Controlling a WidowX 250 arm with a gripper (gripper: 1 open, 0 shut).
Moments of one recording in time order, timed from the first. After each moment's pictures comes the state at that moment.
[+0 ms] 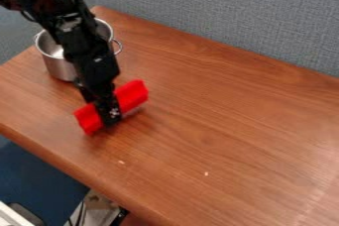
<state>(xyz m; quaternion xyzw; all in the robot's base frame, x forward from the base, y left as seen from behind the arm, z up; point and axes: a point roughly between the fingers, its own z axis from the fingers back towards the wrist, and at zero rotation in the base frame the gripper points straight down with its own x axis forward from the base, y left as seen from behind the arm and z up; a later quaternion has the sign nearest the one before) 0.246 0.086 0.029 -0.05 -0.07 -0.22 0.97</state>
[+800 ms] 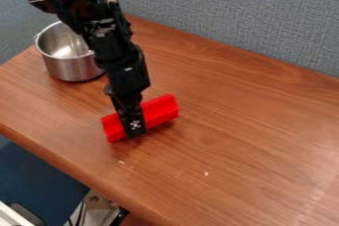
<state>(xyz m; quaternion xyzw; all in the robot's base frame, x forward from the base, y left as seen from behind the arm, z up) 0.248 0.058 0.017 -0.09 -0.03 -0.32 0.94</state>
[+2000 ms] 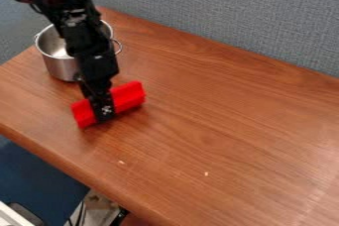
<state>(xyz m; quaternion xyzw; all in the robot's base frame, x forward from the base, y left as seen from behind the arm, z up) 0.247 0.112 0.021 -0.04 -0.03 -0.25 0.97</state>
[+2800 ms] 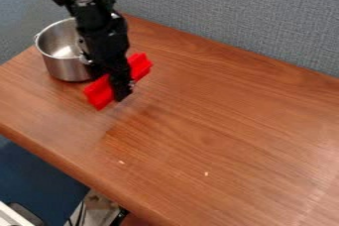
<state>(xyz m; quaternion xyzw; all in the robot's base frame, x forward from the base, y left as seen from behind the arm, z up) 0.275 0.096 0.047 0.00 -0.07 -0.10 0.99</state>
